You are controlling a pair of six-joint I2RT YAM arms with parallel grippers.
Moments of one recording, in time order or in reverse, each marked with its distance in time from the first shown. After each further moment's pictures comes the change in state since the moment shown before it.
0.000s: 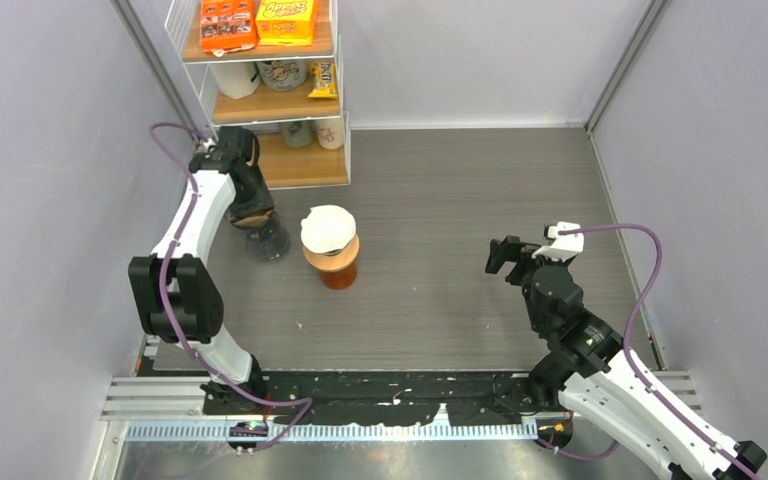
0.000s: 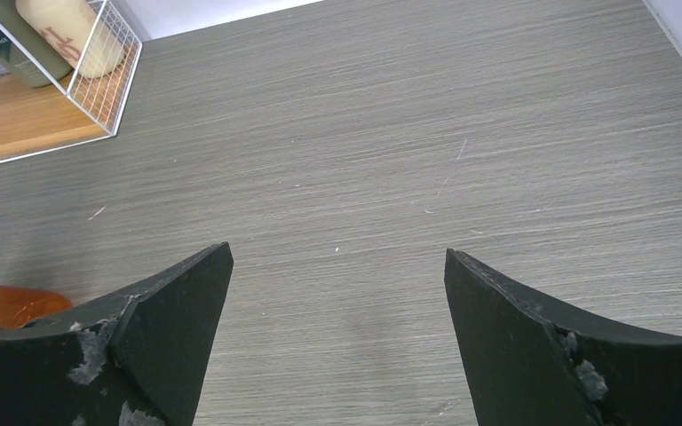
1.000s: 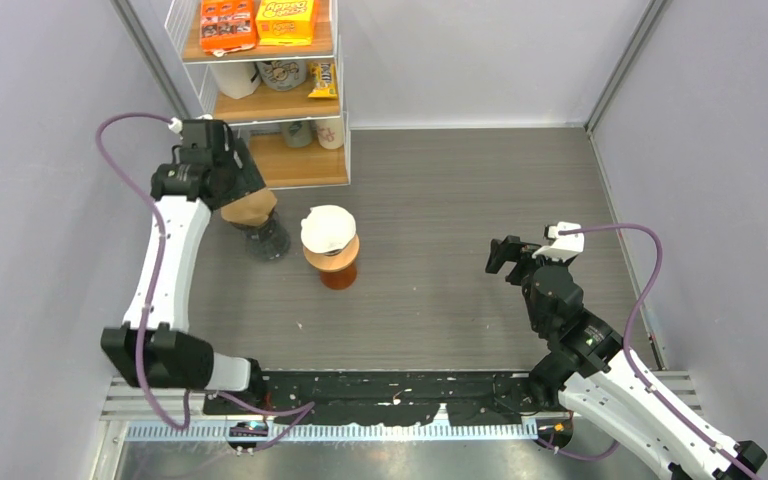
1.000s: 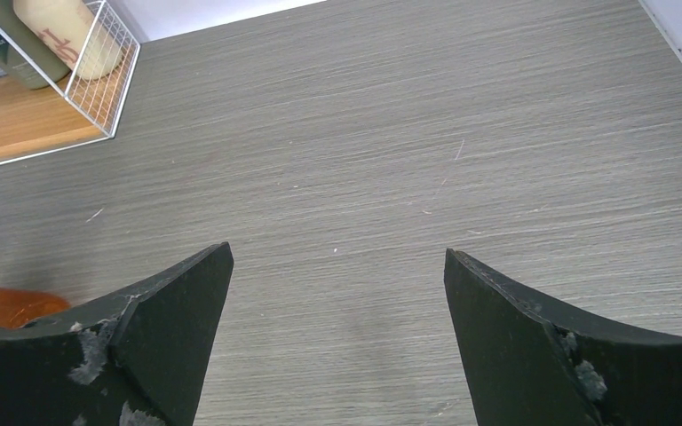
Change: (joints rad) left arm 0.000 -0.223 0.046 -0.006 0.002 0.000; right arm 0.000 0.000 0.000 0.000 0.003 0.000
